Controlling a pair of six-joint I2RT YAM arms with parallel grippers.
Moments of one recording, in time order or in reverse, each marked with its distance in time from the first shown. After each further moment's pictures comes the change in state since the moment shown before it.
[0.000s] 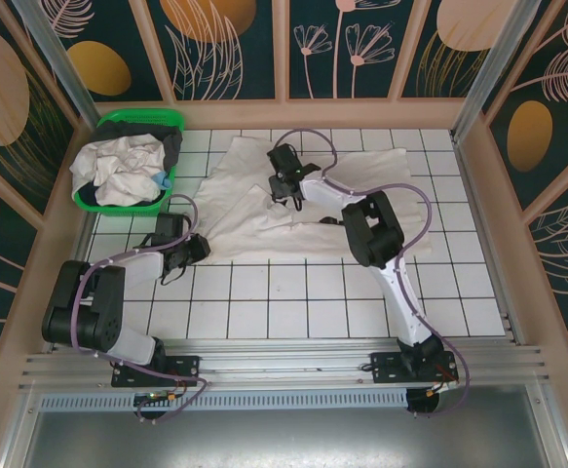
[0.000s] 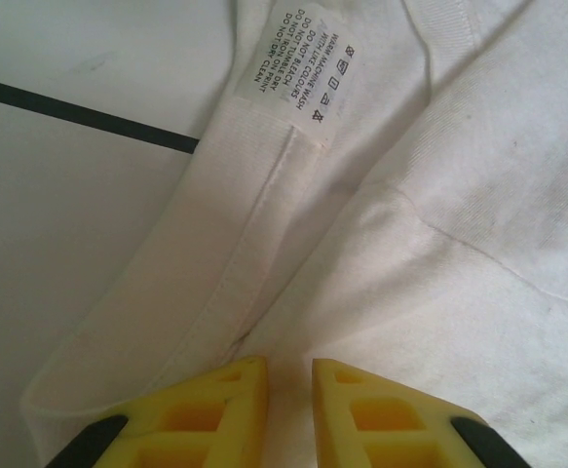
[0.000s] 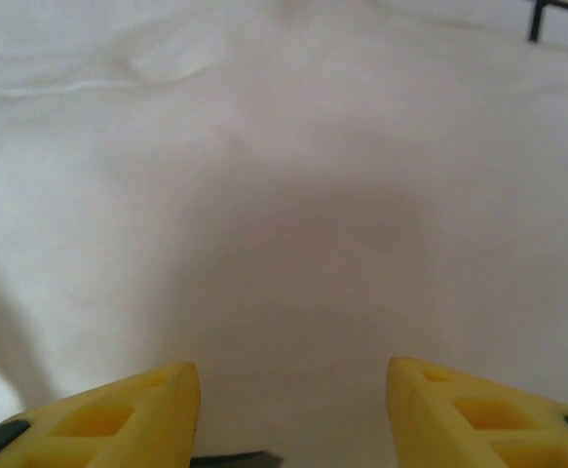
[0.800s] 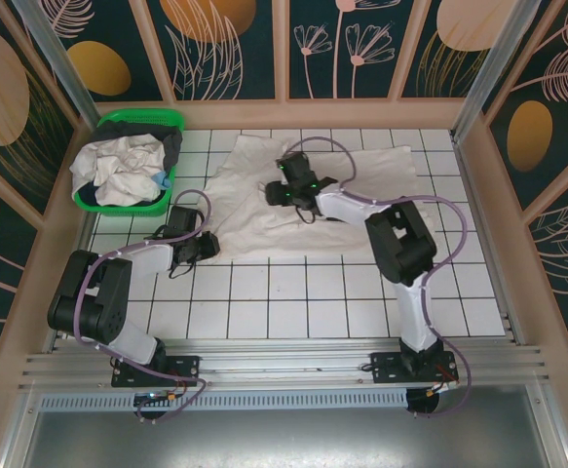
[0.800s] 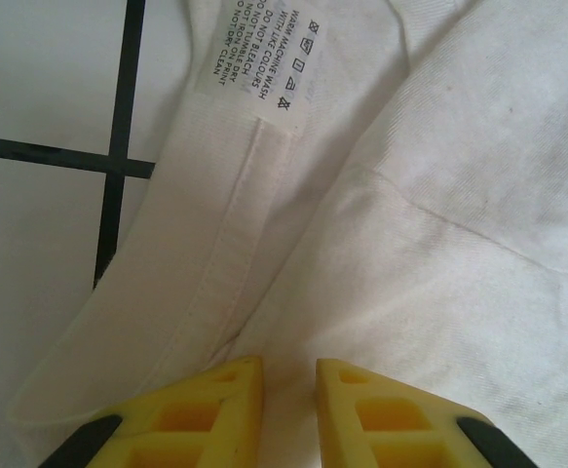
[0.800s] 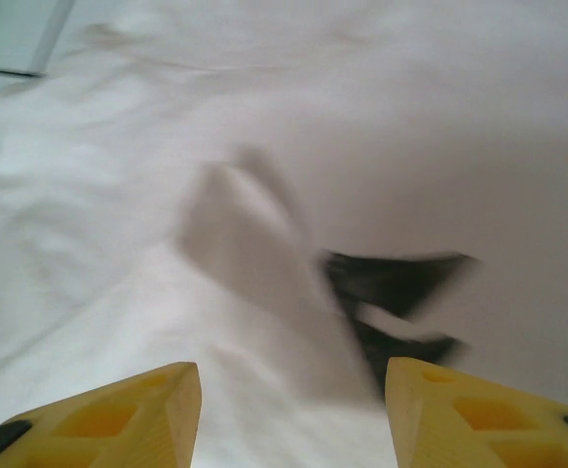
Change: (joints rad) left arm -0.085 0.063 0.090 -0.067 -0.031 0.026; right arm 0.045 -0.303 -0.404 0.247 -0.232 0.160
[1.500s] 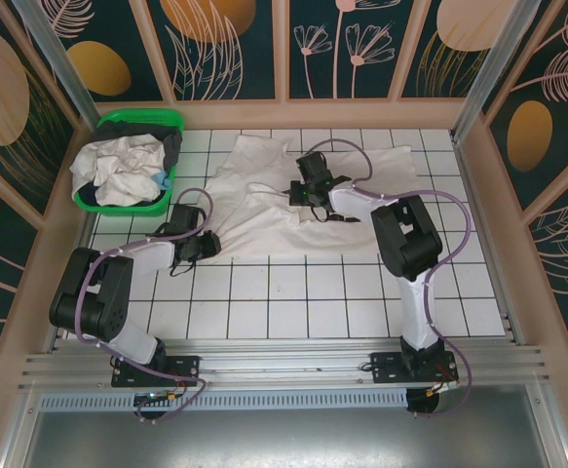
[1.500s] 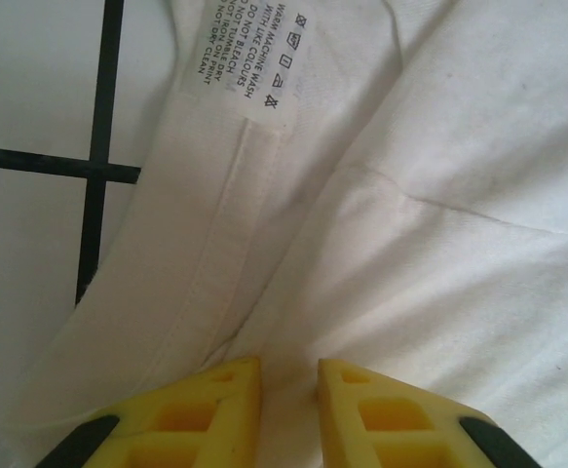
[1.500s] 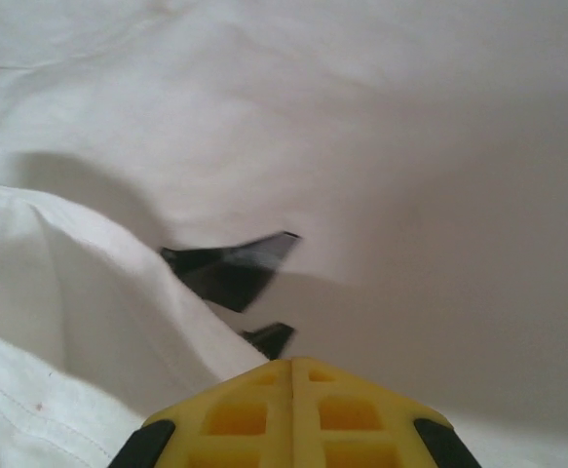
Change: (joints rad) left arm -0.008 0.017 0.026 -0.026 -0.002 0.008; right arm -0.125 -0.017 -0.104 -0.005 0.003 0.084
